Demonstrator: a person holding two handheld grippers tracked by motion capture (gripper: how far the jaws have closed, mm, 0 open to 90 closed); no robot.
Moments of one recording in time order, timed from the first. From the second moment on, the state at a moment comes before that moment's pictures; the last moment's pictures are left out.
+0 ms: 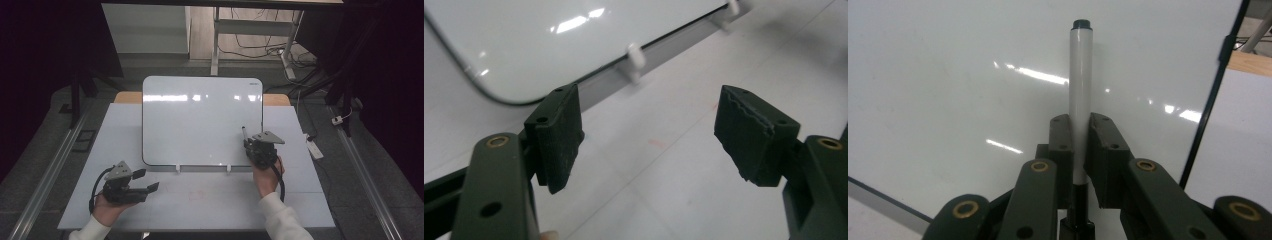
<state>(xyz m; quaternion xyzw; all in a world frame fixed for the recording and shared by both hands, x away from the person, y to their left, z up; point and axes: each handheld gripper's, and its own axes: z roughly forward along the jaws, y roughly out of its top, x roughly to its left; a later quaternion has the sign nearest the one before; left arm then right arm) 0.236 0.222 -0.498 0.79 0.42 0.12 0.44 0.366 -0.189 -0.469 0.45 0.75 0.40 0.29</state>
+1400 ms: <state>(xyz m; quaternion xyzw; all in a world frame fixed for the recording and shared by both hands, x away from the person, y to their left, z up) 0.230 0.250 -0.519 0.79 0.43 0.13 0.43 0.301 -0.284 -0.484 0.30 0.79 0.48 0.23</state>
